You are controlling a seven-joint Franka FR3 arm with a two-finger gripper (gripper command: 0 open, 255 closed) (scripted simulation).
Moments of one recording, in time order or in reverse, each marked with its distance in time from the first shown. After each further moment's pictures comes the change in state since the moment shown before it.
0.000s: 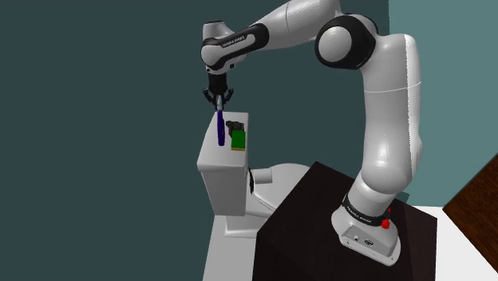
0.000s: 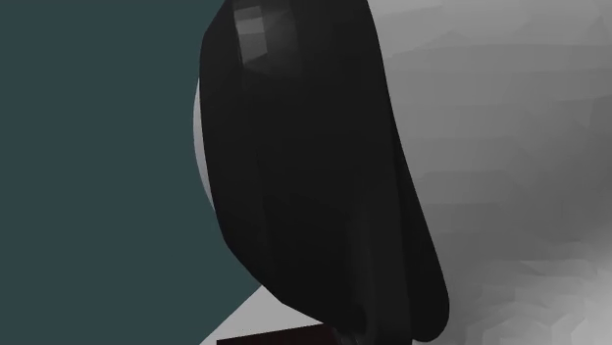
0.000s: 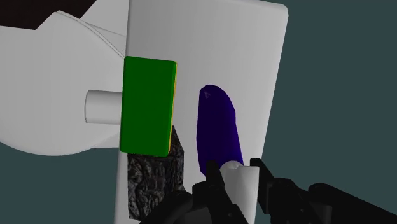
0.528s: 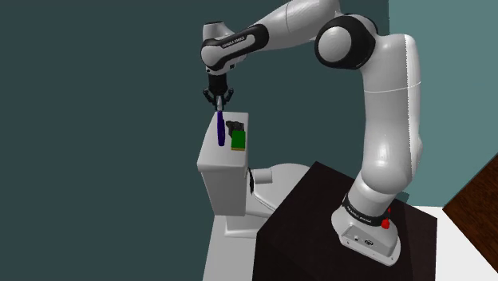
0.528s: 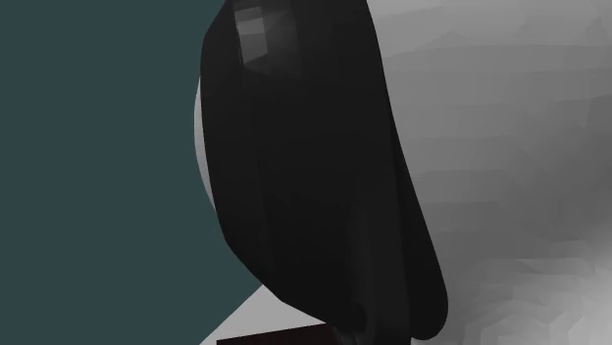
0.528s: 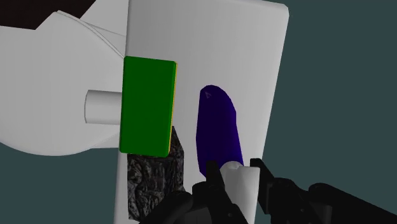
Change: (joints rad) arm 0.000 0.002 0.000 -0.003 0.000 0.005 0.000
